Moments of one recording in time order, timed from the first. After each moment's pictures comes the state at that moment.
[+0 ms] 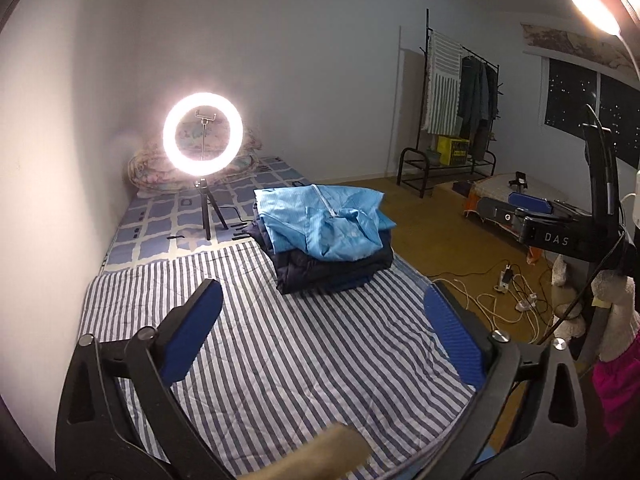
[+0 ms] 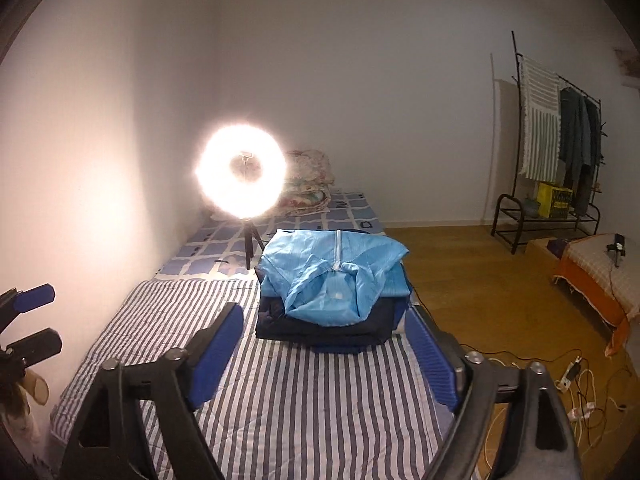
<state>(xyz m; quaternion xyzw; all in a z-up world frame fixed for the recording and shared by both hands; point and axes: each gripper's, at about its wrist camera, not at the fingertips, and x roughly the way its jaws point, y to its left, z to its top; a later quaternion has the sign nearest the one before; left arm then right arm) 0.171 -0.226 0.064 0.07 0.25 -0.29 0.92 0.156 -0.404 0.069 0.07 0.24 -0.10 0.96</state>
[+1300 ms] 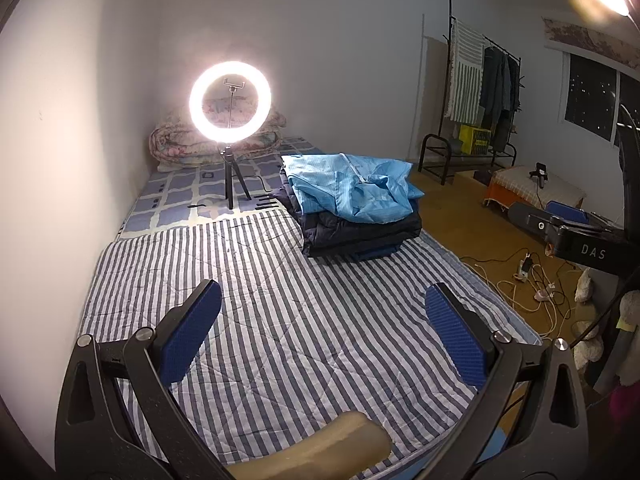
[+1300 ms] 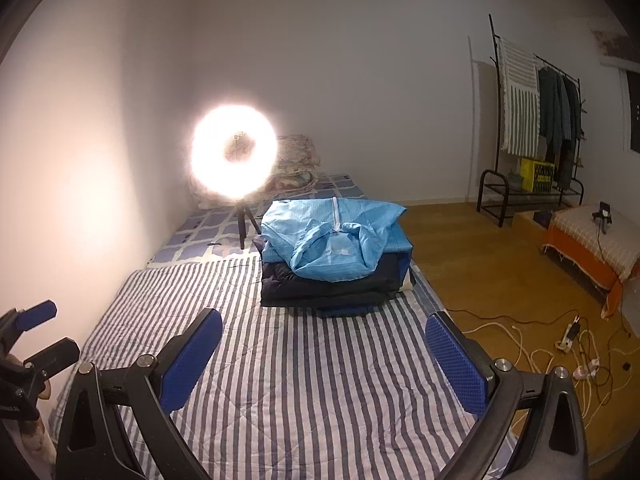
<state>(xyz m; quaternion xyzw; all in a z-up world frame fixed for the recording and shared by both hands) 0.172 -0.192 0.006 0.07 0.27 -0.26 0.92 0.133 -0.354 0.022 0.08 0.26 -0.13 0.95</state>
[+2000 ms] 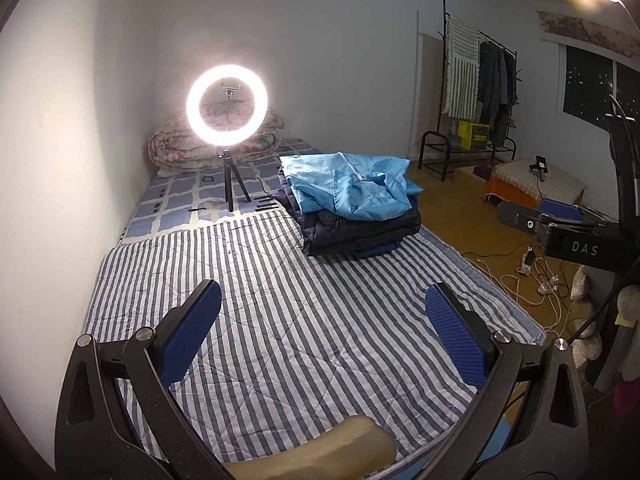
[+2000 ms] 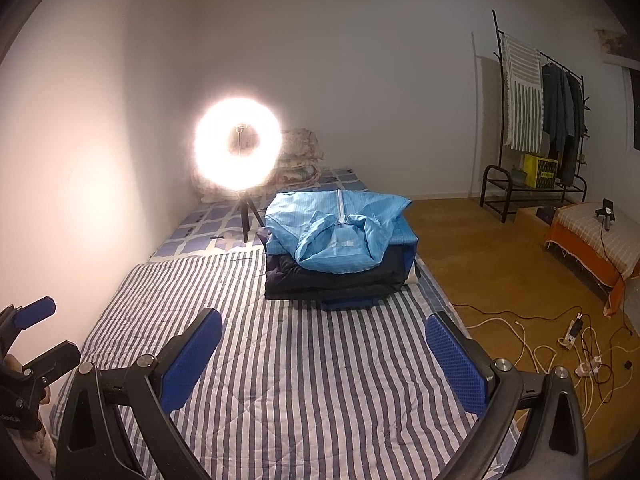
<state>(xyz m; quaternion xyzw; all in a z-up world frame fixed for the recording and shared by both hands) 0.169 -0.192 0.005 0.08 0.27 -0.26 0.92 0.136 -0.350 0.014 0.09 0.27 -0.12 0.95</state>
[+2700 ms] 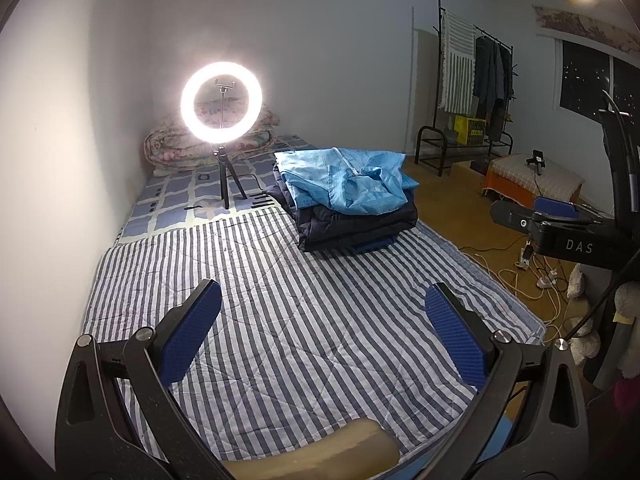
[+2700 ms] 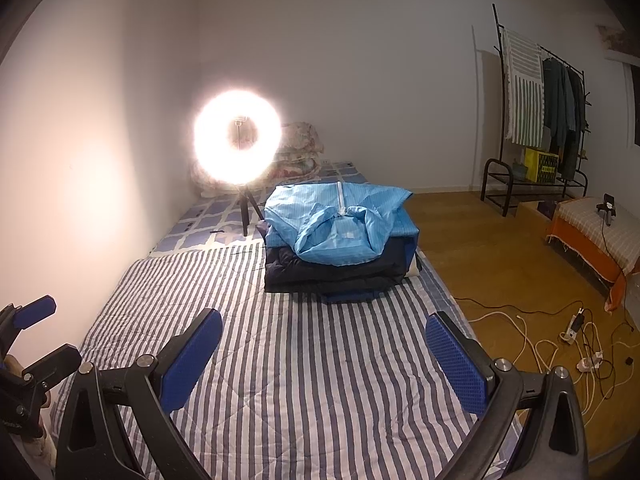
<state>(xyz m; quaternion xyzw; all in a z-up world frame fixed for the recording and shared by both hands) 0.166 -0.192 -0.002 0.09 0.27 -0.27 0.92 0.137 -0.352 0.006 0.10 0.28 -0.12 0.95</state>
